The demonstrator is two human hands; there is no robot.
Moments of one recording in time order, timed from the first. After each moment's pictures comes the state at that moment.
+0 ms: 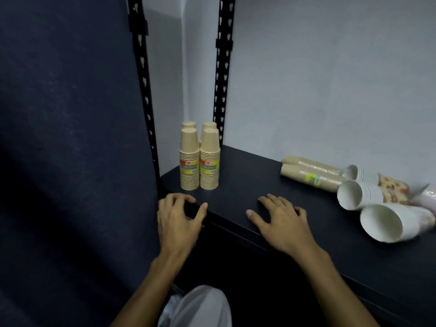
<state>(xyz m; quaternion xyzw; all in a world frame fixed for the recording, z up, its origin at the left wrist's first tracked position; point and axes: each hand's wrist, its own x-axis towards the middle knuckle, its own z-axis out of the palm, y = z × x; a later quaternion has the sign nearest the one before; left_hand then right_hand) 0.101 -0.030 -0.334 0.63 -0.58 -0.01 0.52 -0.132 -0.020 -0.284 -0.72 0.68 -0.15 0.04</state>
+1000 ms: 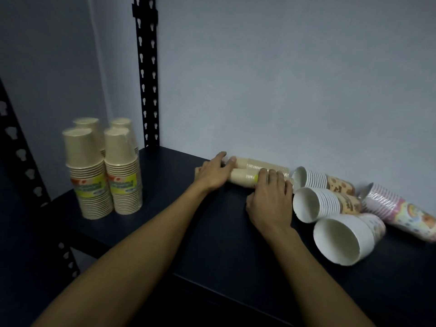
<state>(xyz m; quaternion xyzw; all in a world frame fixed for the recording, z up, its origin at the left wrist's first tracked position) -0.105 -0.240 -0.275 0.52 -0.74 -0.30 0.29 -0.228 -0.127 -0.286 -0.58 0.78 -0.19 -0.16</state>
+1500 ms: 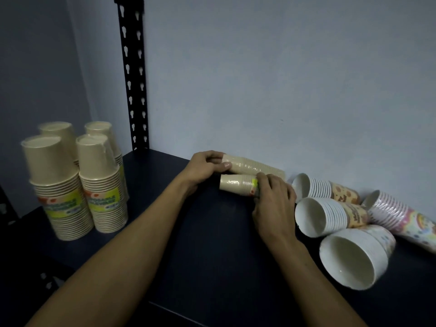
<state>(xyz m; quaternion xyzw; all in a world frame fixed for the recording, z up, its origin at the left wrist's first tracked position) -0.092 -0.284 -0.270 0.38 -0.62 -0.55 0.41 -0.250 -0.143 -0.292 -0.62 0.72 -0.28 -0.16</state>
